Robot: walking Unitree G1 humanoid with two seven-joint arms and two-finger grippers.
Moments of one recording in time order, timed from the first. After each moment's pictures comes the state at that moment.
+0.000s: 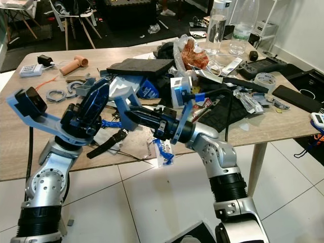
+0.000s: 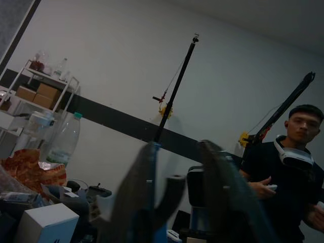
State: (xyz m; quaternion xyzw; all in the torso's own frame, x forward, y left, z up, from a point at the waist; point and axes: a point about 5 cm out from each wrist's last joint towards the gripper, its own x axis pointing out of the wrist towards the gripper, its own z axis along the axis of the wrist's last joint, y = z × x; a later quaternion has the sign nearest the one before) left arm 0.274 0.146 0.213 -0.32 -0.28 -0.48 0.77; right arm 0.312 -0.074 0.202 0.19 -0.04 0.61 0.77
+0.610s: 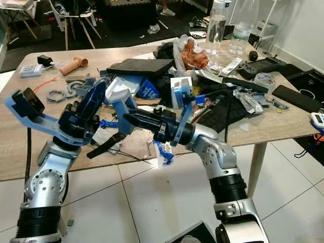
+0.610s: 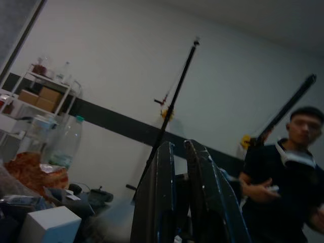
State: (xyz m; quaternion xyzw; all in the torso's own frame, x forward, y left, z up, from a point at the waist) left arm 0.271 0.146 0.214 -0.32 -0.28 -0.49 0.76; right arm 0.313 -0.074 0.202 0.23 -0.04 0.60 0.76
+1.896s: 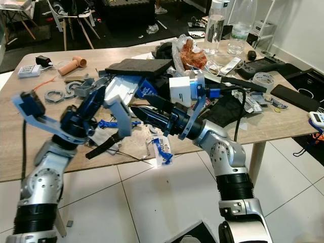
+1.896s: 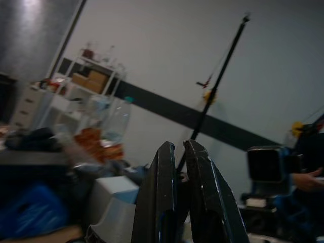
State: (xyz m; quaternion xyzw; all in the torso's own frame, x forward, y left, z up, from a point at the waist) left arm 0.286 0.186 0.196 -0.28 -0.25 -0.40 0.84; right arm 0.317 -0.097 0.209 0.23 -0.06 0.57 0.78
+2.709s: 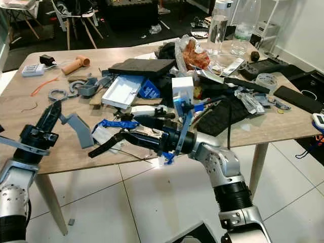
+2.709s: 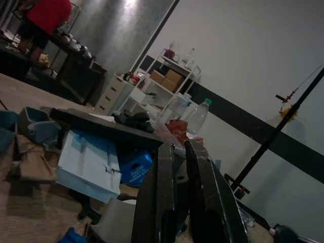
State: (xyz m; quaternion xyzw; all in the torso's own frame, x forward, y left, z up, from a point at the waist) left arm 0.275 0.252 0.160 -0.32 -0.20 -0.25 0.89; right arm 0.302 -0.081 0.176 0.18 0.02 0.61 0.77
